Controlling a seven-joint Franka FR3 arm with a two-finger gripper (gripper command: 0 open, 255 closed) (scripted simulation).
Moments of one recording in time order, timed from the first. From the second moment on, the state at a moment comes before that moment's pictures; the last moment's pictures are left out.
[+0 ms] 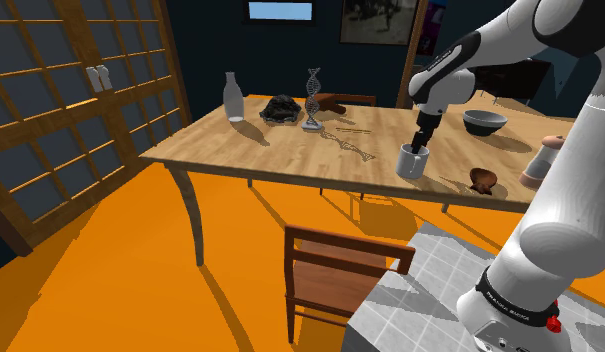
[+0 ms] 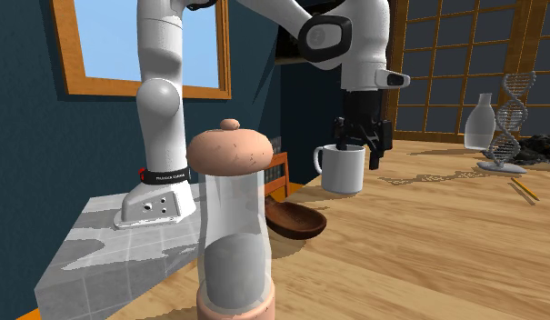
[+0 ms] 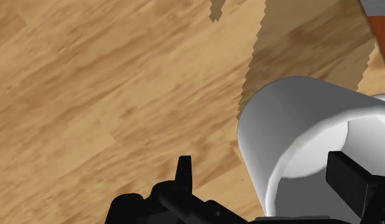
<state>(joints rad) -0.11 0.07 -0.68 -2.23 0.09 2.29 -0.89</state>
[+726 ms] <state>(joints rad) -0.11 0.07 -0.68 -2.23 0.09 2.29 -0.89</state>
